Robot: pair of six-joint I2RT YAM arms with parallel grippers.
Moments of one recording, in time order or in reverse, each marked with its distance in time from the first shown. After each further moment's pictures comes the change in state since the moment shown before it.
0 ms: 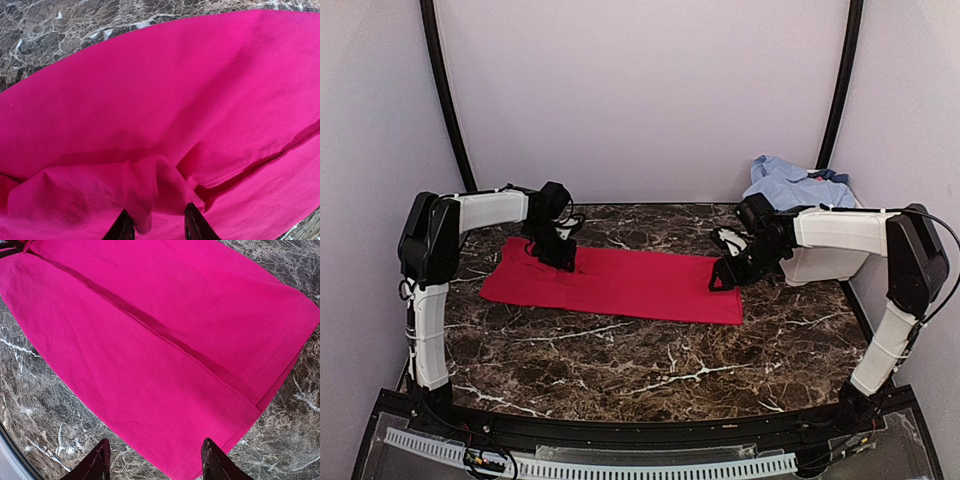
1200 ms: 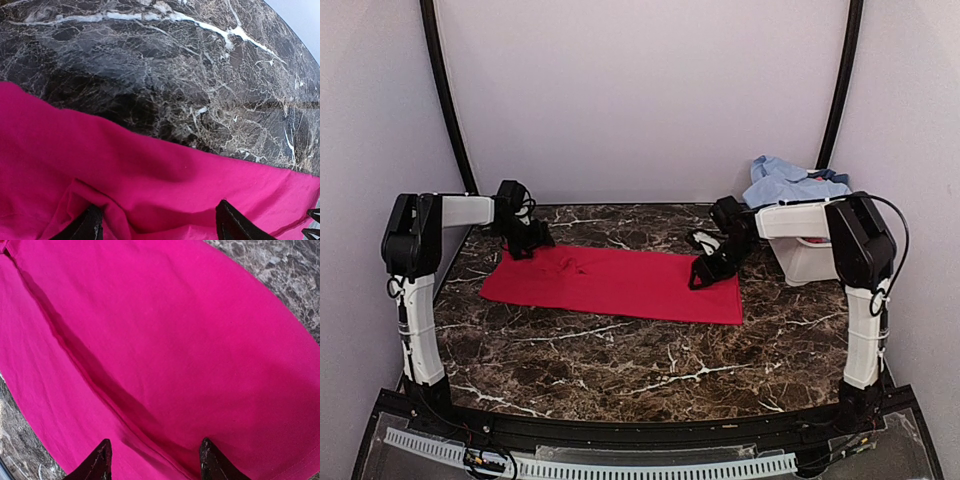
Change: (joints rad) left arm 0.245 -0.006 -0.125 0.347 0.130 -0.463; right arm 0.002 0.364 0.292 -0.006 -0.057 -0.123
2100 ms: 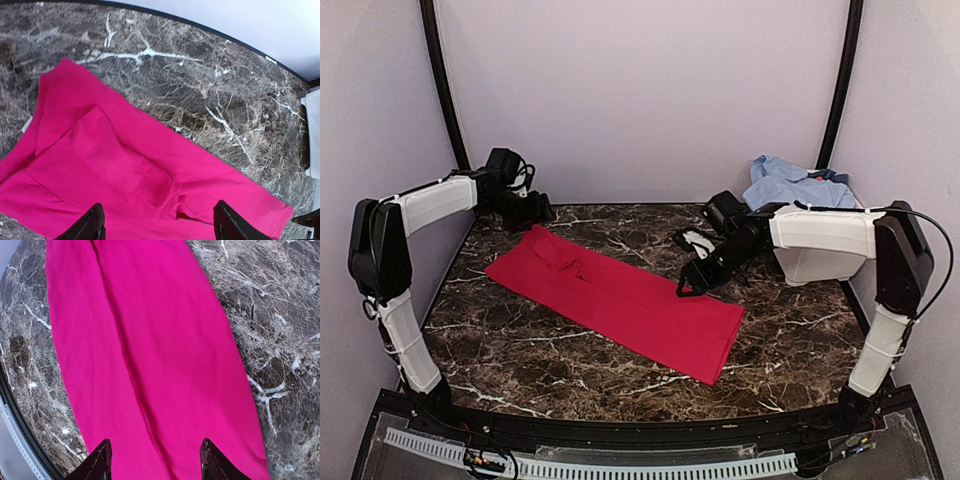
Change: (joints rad) left arm -0.092 -0.289 -0.011 -0.099 -0.039 0.054; right arm 0.182 -0.309 -0.173 -0.013 0.008 0.127
